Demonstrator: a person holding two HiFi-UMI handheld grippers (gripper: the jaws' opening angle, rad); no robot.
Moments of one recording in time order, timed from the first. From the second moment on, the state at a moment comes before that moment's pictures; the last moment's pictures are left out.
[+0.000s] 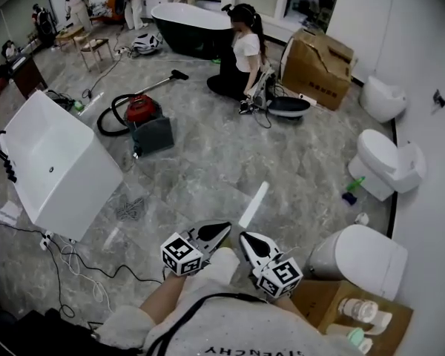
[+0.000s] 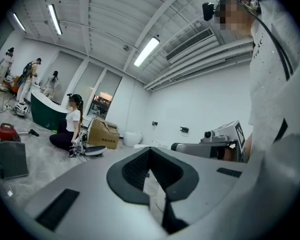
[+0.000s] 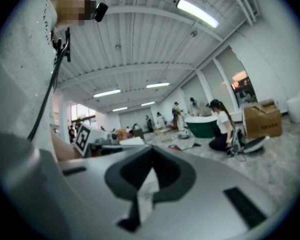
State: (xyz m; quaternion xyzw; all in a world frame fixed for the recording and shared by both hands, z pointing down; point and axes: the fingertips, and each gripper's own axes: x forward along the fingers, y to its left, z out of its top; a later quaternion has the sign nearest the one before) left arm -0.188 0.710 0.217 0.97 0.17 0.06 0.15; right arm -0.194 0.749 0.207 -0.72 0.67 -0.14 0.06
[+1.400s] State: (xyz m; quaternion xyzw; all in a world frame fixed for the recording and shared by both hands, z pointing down) left arm -0.007 0.430 0.222 0.99 -0.08 0.03 0.14; right arm 0.036 0.490 0.215 -0.63 0.76 -0.15 0.06
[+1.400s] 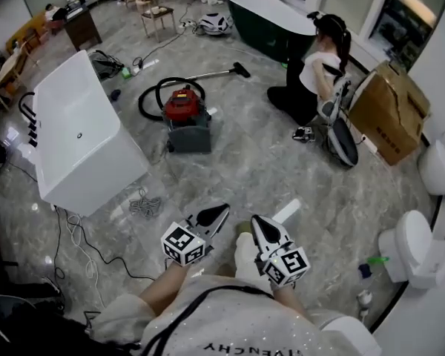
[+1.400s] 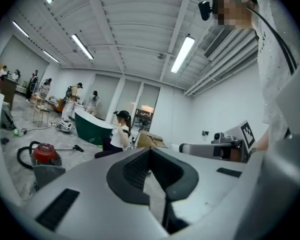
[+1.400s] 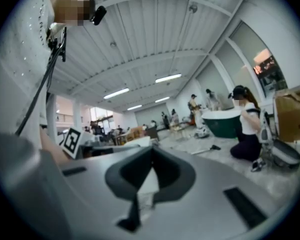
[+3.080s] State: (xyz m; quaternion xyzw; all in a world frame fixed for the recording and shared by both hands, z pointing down) left arm 0.014 0.099 0.278 0.90 -0.36 -0.02 0.22; right arm 0.088 0.145 0.273 -0.37 0.90 -0.20 -0.06
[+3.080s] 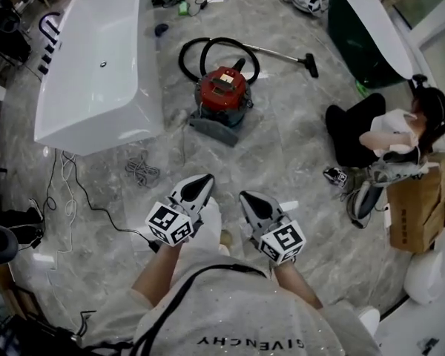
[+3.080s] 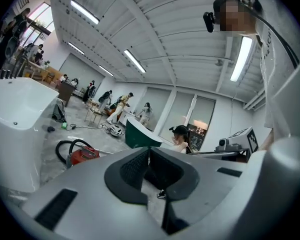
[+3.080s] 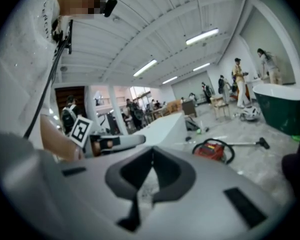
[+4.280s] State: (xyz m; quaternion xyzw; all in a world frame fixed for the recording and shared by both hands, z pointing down) left arm -0.008 -0.068 0.427 0.87 -0.36 0.07 0.32; right arm 0.040 -0.032 0.406 -0.30 0.90 -0.26 -0.18
